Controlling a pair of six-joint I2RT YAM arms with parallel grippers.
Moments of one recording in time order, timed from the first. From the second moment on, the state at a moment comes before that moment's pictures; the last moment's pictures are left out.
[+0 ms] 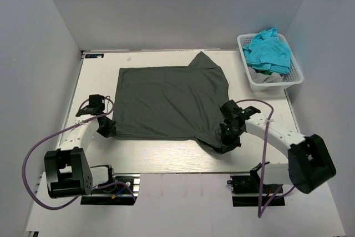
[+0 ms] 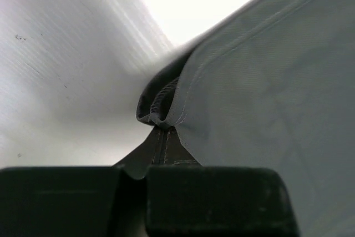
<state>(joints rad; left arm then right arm) 0.09 1.23 0.68 -0.73 -0.11 -0.89 0.55 1.32 0.71 -0.86 -0.21 0.59</state>
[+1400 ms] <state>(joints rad) 0.09 1.75 1.28 -0.81 -0.07 -0.84 0.40 1.99 1.84 -1.18 0.11 0.36</state>
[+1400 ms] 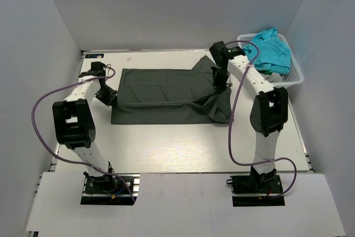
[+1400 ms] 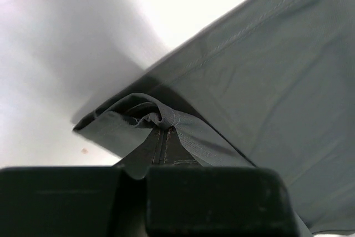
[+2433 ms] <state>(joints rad) 0.04 1.83 1.35 -0.67 0.21 -0.66 0.35 1.67 1.26 -0.58 -0.18 -0.03</state>
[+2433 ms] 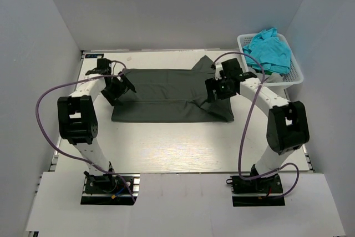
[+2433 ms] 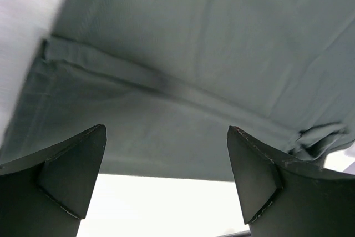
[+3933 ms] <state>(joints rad) 0.03 1.87 1.24 -0.64 0.22 -0.60 0.36 1.95 1.60 -0.59 0.03 0.27</state>
